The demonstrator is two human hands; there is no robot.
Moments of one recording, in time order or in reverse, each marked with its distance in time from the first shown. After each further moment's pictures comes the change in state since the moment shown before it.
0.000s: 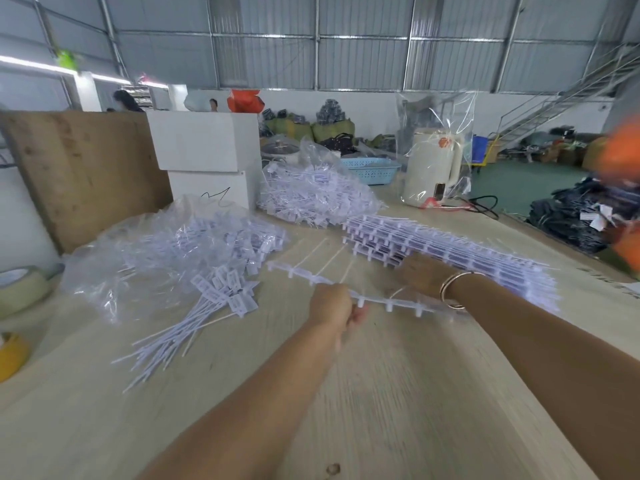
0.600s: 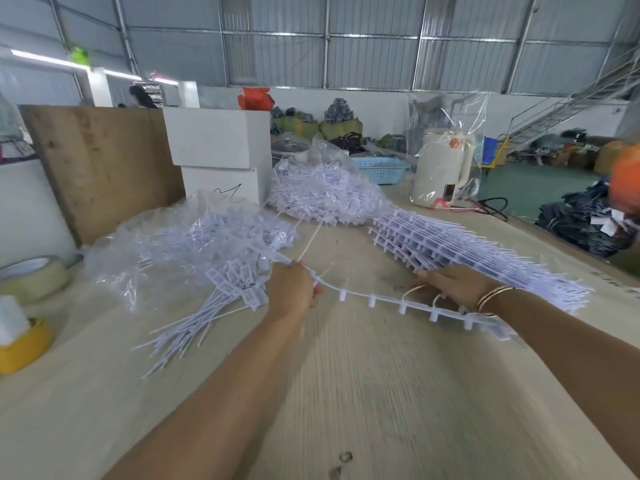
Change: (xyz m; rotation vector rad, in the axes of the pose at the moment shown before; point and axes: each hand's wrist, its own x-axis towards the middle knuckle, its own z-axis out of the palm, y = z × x) left_hand -0.008 0.034 -0.054 0.036 0.255 0.179; right_hand -0.019 0.042 0.005 0.267 -0.005 -0.095
